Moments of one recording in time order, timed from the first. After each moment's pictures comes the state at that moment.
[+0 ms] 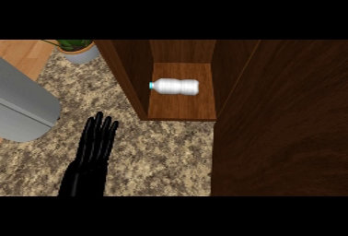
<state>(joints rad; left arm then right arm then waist) 0.07 0.39 -0.60 -1.88 0.54 0.46 -0.44 0.81 -0.19 0.41 -2.45 -0.12 0.65 -0.02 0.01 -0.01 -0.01</state>
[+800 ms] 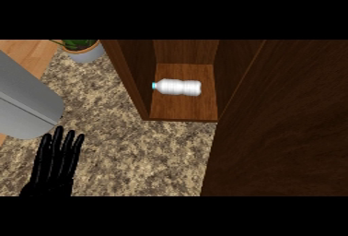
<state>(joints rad) 0.27 0.51 -0.47 -2.00 0.63 0.35 -0.50 0.52 -0.11 0.61 -2.48 0.06 0.53 0.28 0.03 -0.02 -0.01</state>
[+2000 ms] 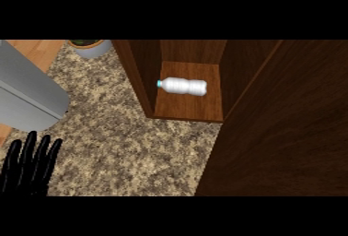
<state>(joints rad) 0.36 0.60 -0.35 -2.03 0.72 0.20 -0.53 0.12 -0.18 0.74 -2.44 0.11 0.50 0.44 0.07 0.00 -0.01</state>
